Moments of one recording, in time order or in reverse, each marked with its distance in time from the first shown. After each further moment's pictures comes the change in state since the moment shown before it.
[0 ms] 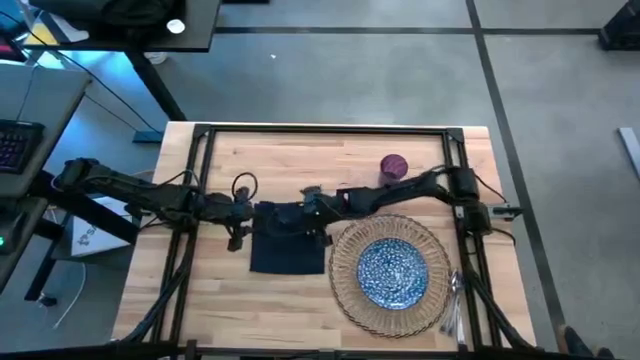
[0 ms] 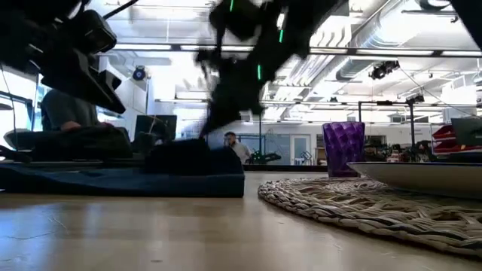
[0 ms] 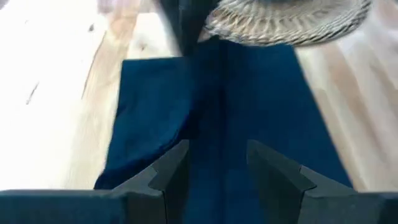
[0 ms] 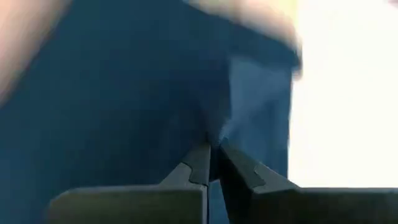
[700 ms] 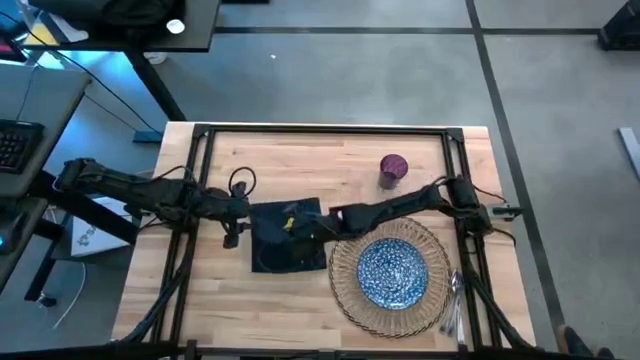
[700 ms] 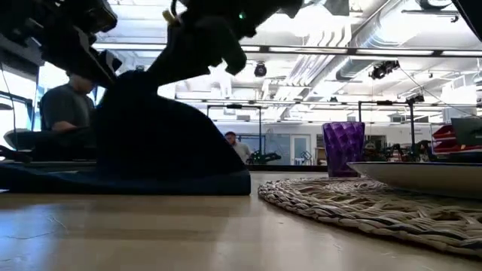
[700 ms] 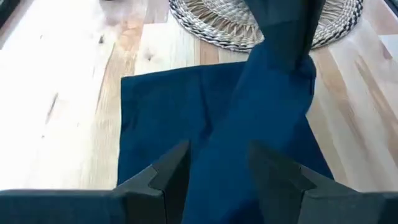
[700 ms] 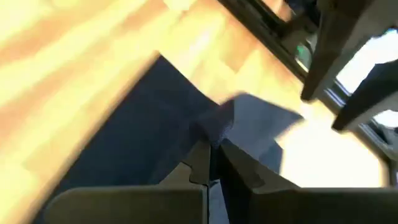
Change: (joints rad) left arm 0.000 -0.022 0.149 -0.190 -0.014 0.029; right arm 0.167 0.004 0.209 0.044 0.047 -0.284
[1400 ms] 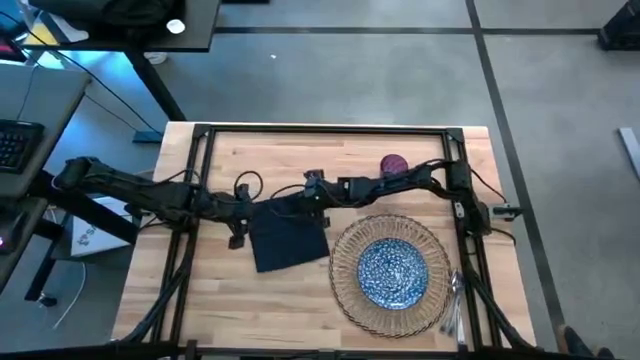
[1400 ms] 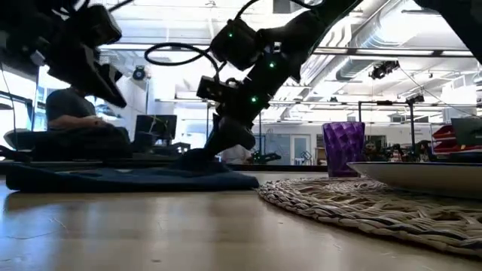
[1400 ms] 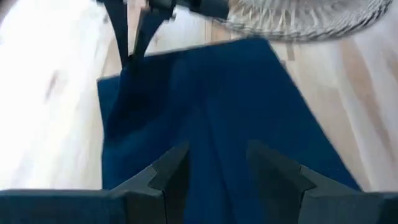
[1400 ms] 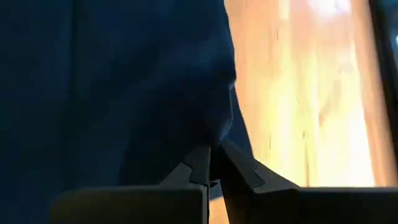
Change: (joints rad) left arm 0.000 0.083 -0.075 0.097 -0.023 -0.068; right arm -0.224 0.002 -0.227 0.126 0.030 0.133
